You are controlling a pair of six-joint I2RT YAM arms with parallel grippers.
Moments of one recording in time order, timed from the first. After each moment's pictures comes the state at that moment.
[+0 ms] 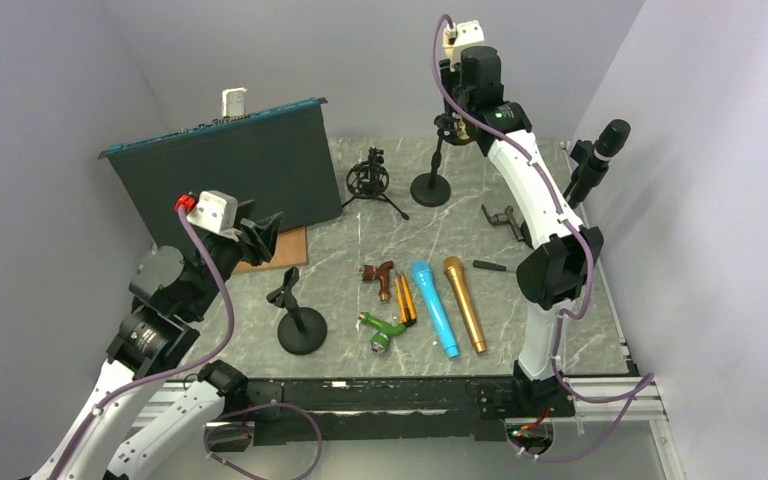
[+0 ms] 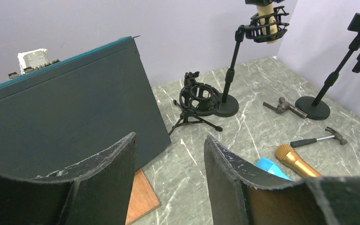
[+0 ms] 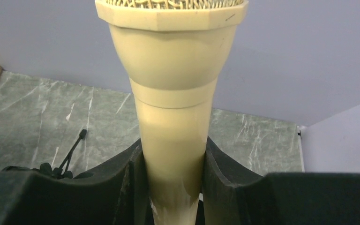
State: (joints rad) left arm -0.54 0.56 0.91 -0.24 -0.10 -0.02; right arm 0.34 1.96 2.15 -0.47 0.28 -0.10
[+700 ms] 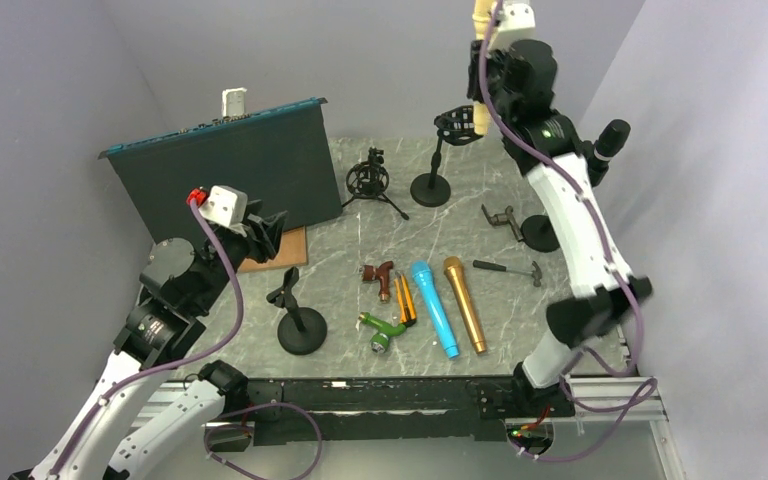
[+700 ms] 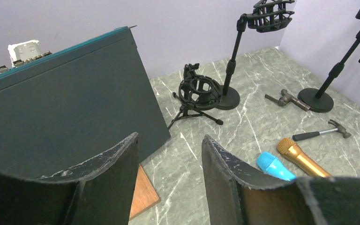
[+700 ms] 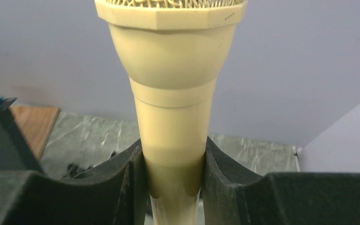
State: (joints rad) left arm -0.54 0.61 0.91 -0.25 -0.10 -0.02; right arm 0.34 1.74 2.13 -0.45 0.23 -0.06
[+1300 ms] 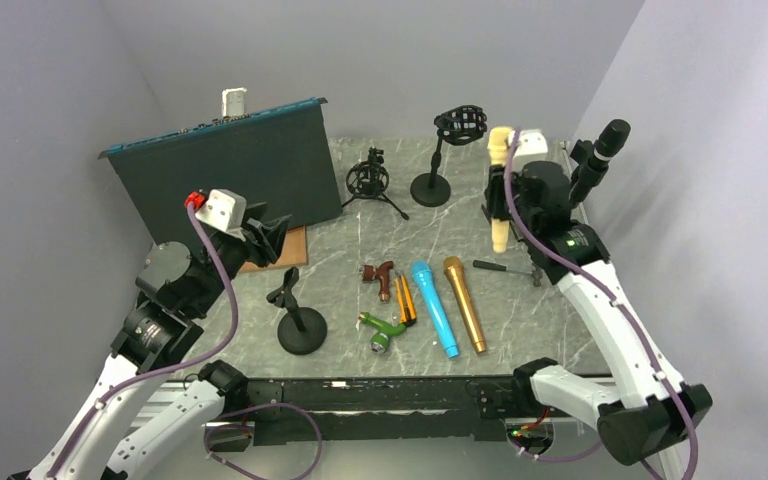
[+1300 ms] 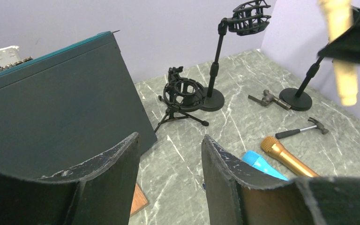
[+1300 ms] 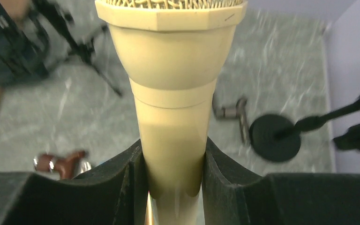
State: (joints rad) left arm -0.55 0.60 0.91 -0.24 -0.05 -0.04; right arm 0.34 1.04 1.19 -0.45 0.21 0.05
